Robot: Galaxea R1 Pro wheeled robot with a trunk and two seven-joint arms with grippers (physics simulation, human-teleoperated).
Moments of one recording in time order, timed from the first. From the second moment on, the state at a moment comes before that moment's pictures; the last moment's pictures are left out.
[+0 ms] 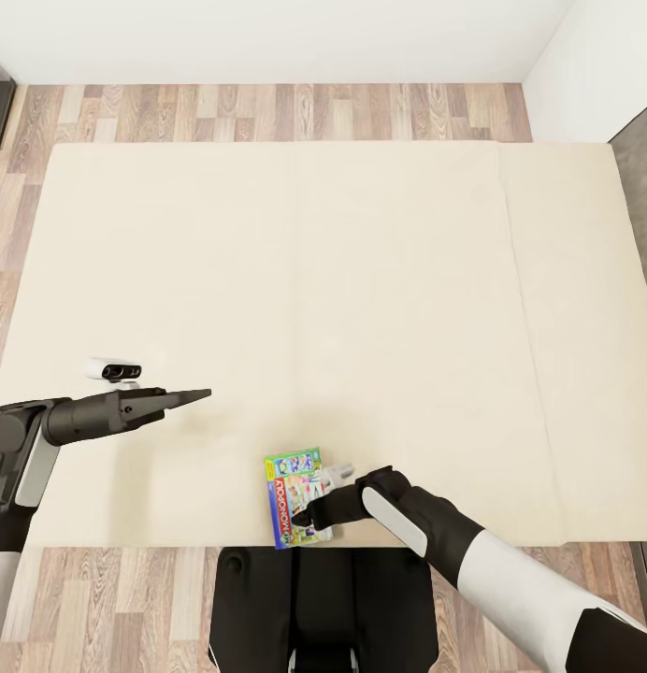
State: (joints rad) left arm -0.70 0.35 0.16 -1.38 0.37 1.04 -1.57; right arm -0.83 -0.03 0.93 -0.86 -0.88 0.71 0.06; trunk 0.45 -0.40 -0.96
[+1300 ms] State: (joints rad) left arm -0.70 0.35 0.16 -1.38 0.37 1.04 -1.57; right arm -0.83 -0.03 0.90 -0.85 -0.88 0.71 0.06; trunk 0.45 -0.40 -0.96
